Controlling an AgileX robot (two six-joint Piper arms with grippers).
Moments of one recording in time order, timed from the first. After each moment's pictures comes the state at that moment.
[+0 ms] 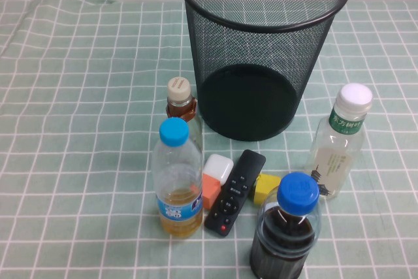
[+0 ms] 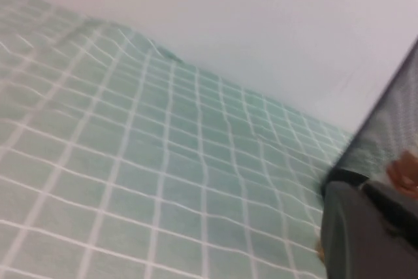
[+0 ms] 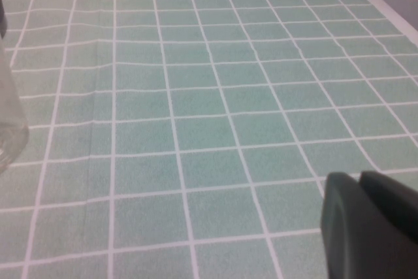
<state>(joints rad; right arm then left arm) -0.13 -0.01 0.03 -0.06 0.36 0.05 -0.08 -0.01 0.01 -0.53 0.12 0.04</state>
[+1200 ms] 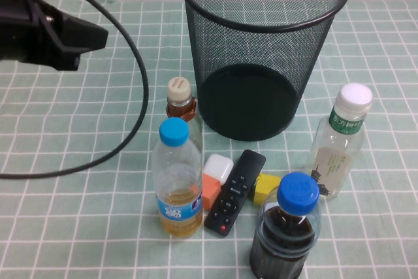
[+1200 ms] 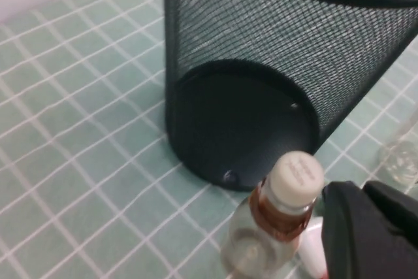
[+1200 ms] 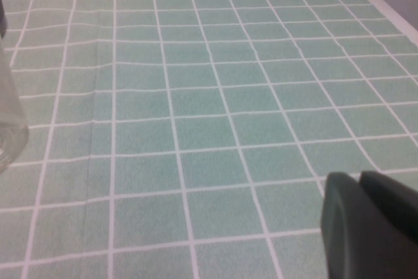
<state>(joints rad) -0.13 -0.01 0.03 -0.06 0.36 0.05 -0.05 1.35 -1.23 -0.93 0.91 1.06</state>
